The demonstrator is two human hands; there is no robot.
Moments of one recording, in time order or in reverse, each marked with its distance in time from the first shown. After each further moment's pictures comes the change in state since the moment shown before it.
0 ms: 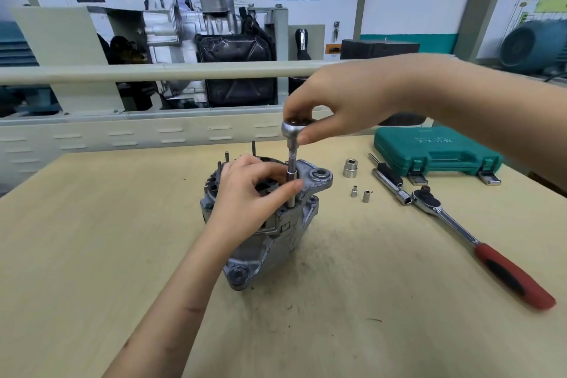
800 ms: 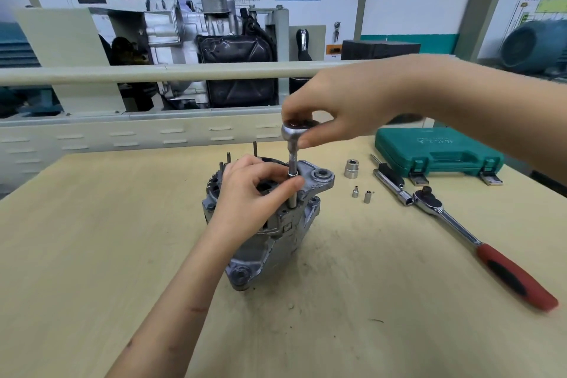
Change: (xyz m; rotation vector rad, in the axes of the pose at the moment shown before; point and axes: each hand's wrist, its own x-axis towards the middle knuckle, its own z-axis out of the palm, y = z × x) left_hand 0.001 0.000 -0.001 -0.013 0.004 -0.004; right_hand 0.001 -0.003 -0.001 -0.030 0.003 -0.004
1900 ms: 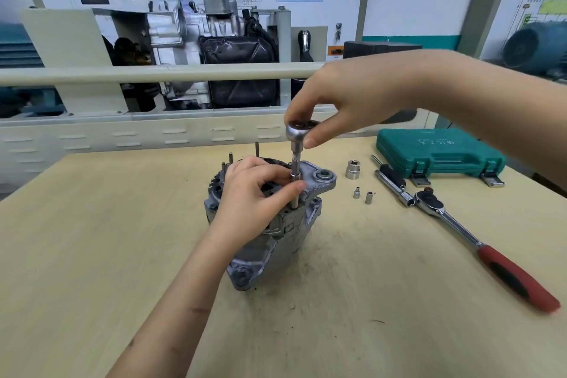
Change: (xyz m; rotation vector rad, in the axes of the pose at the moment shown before) left_hand -0.001 -0.007 0.001 0.023 0.003 0.031; right_hand -0.003 -0.002 -0.008 0.097 -0.011 0.005
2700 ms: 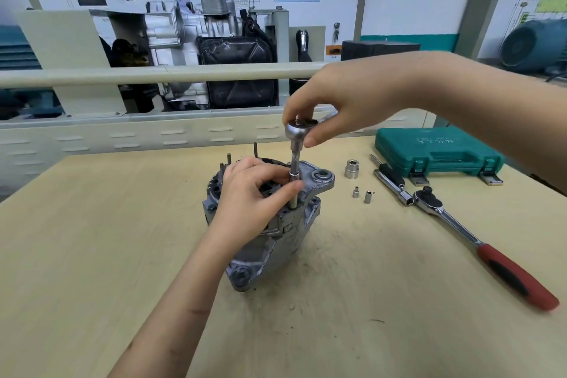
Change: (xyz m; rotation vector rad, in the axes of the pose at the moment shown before) left_hand 0.000 0.001 0.000 0.007 0.005 0.009; right_hand -0.001 0.005 0.002 0.014 -0.001 0.009
